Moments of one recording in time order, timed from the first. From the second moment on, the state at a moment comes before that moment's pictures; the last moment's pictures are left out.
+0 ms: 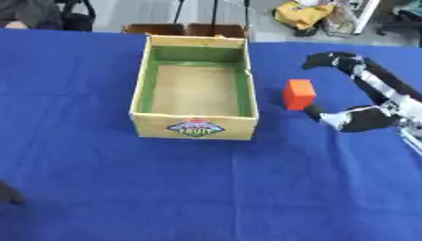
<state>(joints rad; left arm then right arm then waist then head) -0.16 0.31 -0.04 -1.69 0.24 -0.09 -0.44 -0.26 -1.01 0.07 -1.54 -0.04 -0.57 0.06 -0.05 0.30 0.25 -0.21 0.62</state>
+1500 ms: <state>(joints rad) -0.19 0.33 -0.05 -1.72 0.26 -0.13 -0.44 -0.39 -1.04 0.06 -1.17 -0.12 -0.65 0.16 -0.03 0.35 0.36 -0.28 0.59</state>
